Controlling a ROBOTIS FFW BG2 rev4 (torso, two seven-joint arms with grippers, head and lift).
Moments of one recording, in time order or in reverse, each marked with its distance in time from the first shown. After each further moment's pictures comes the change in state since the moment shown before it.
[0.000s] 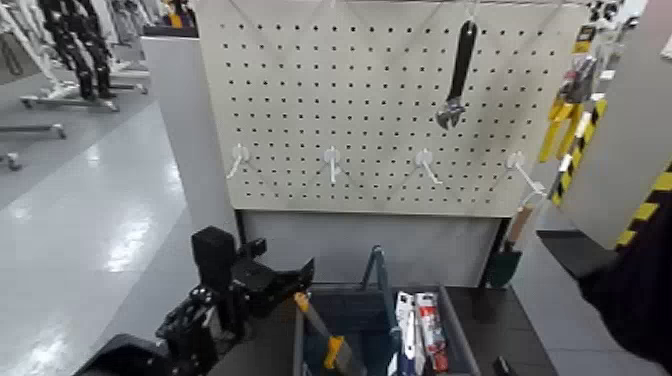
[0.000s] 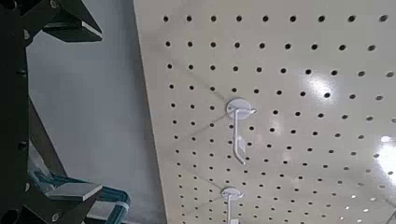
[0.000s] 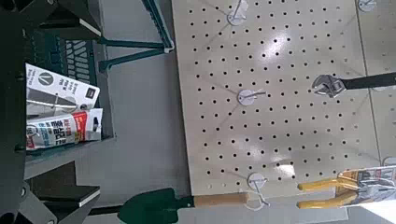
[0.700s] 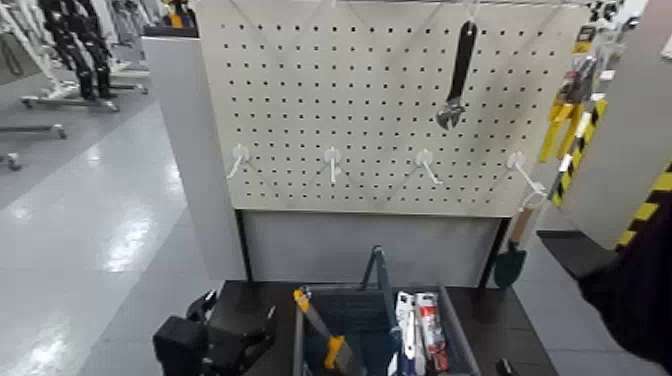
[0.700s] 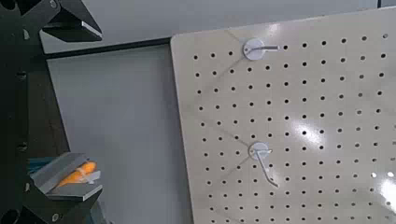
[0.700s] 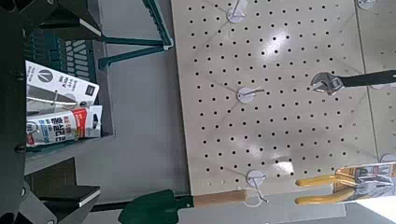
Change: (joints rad) left arm 0.299 -0.049 0.090 -0.057 -0.247 -0.245 0.219; right arm 0.006 0.003 -0.007 -0.005 0.001 -0.001 0.001
